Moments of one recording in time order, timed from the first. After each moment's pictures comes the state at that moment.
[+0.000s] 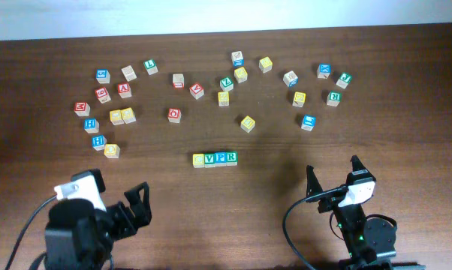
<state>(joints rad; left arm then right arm) -0.10 0.56 0.96 -1.14 -0.01 -0.43 0.10 0.01 0.01 -0.07 -0.08 0.05</state>
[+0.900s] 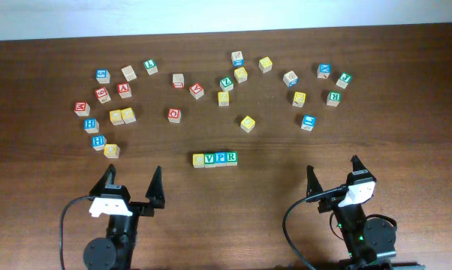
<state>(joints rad) -0.04 0.01 0.01 0.05 0.08 -0.12 0.10 0.01 0.01 -0.07 -0.07 0.05</state>
